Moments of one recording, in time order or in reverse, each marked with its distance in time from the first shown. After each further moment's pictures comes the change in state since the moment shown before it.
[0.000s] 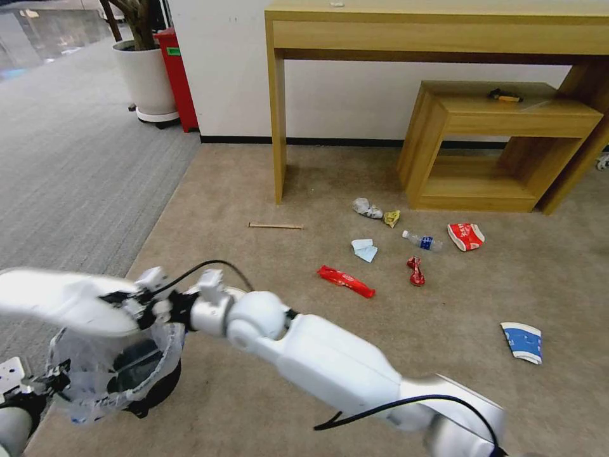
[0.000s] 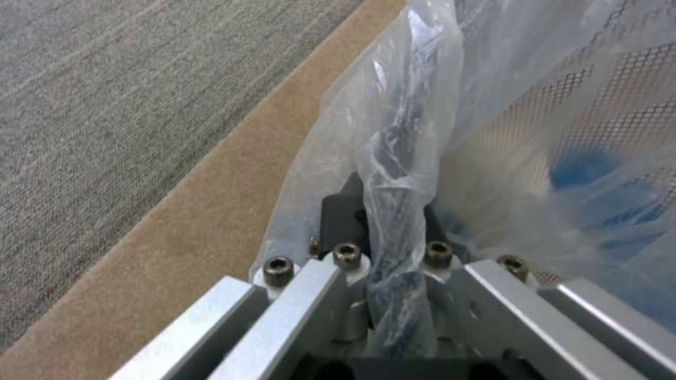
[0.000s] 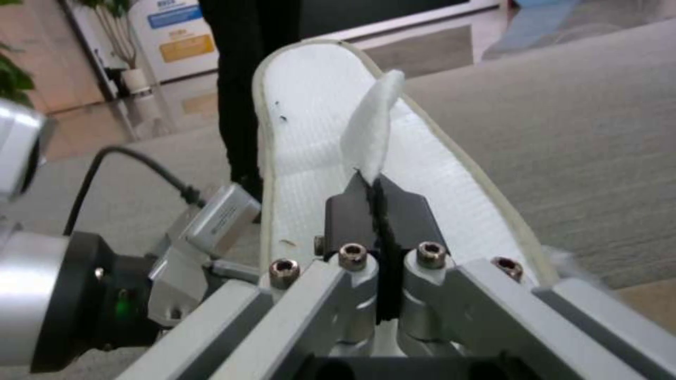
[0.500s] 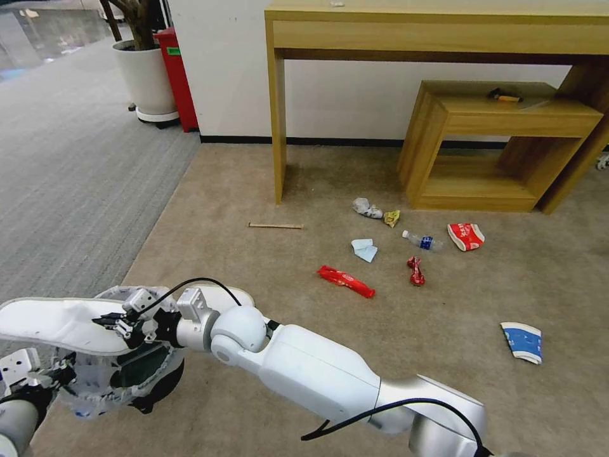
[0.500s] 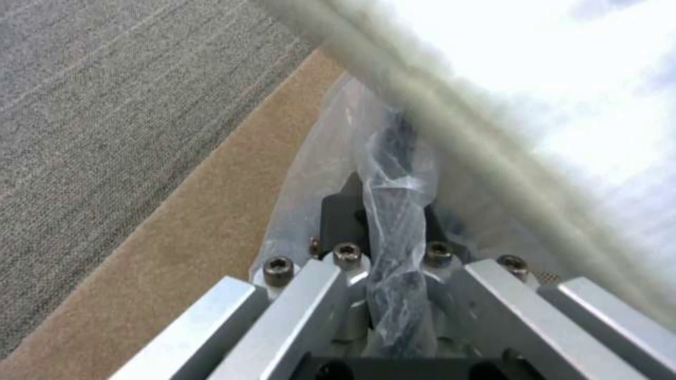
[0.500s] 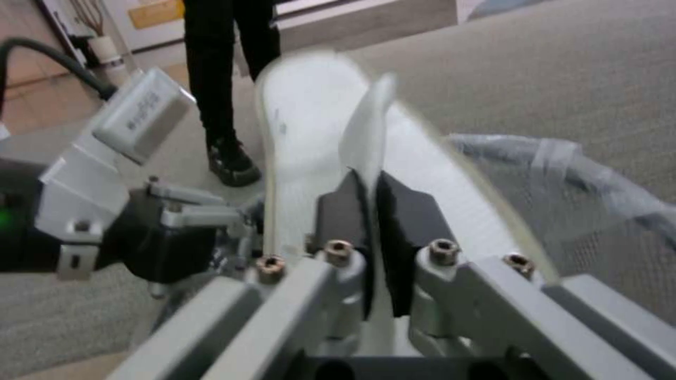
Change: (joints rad) left arm -0.002 0.006 0.017 -0.029 -0.008 0.000 -0.030; right arm -0.008 0.004 -0.024 -0.077 -0.032 -0.008 0.016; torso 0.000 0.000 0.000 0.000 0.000
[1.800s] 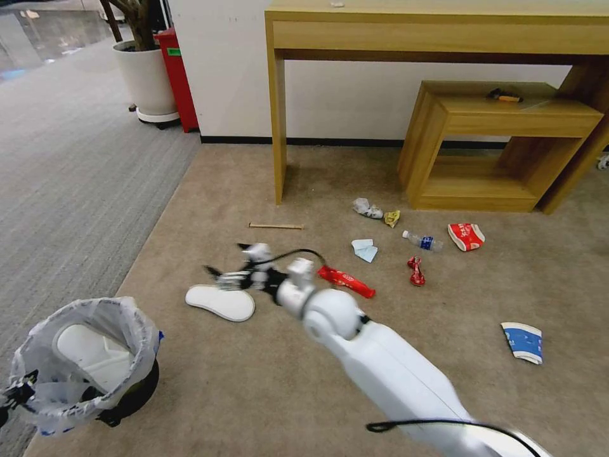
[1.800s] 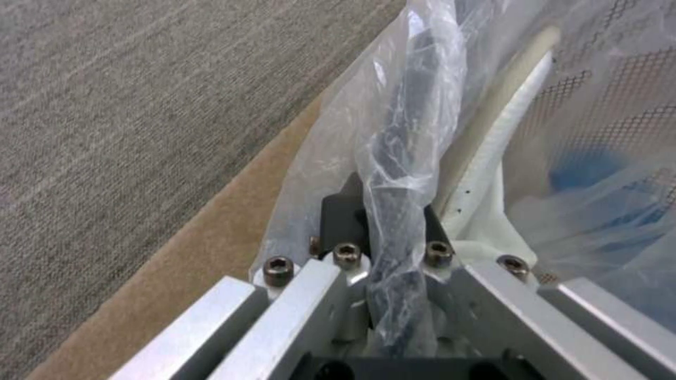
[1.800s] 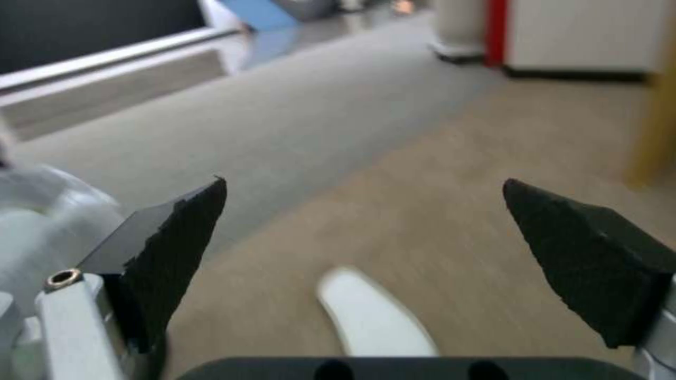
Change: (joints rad) left arm 0.030 0.024 -0.146 0.154 -0.024 0.000 0.128; right arm -0.427 -0.335 0.550 0.357 -0.169 0.016 0.112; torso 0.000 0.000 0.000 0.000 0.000
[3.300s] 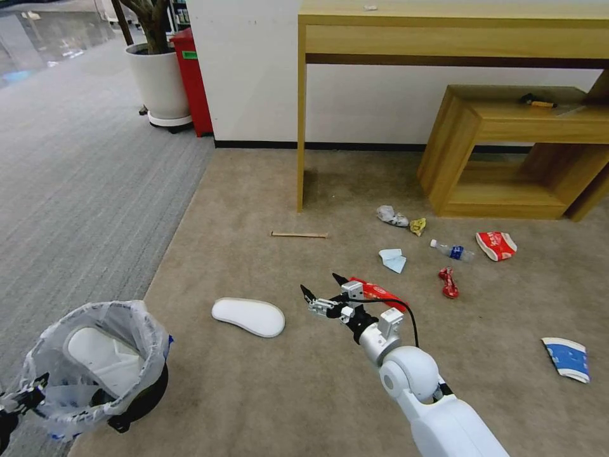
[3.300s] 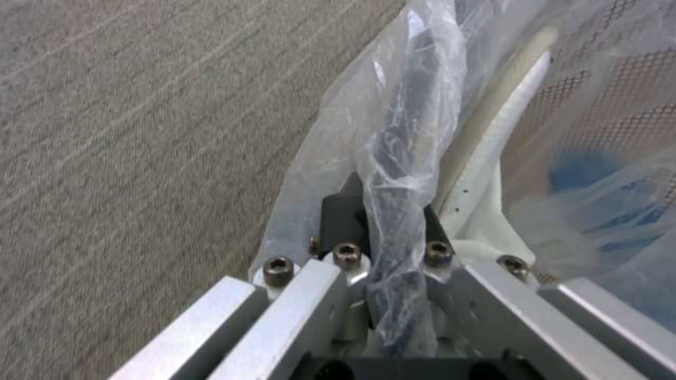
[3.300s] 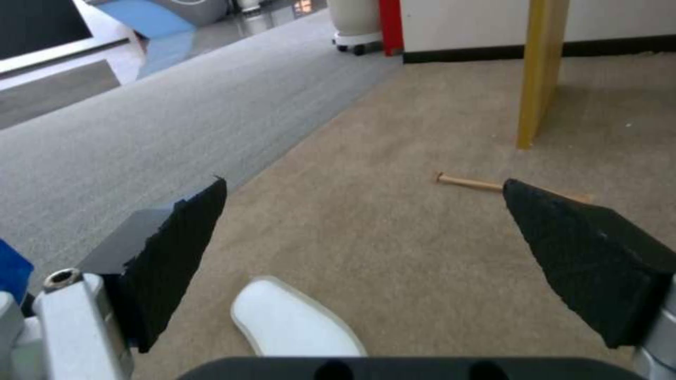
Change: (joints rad) left arm 0.014 -0.041 0.017 -0.066 0.020 0.000 0.018; right arm -0.262 -0.011 0.263 0.056 -0.080 0.061 -0.022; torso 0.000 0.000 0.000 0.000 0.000
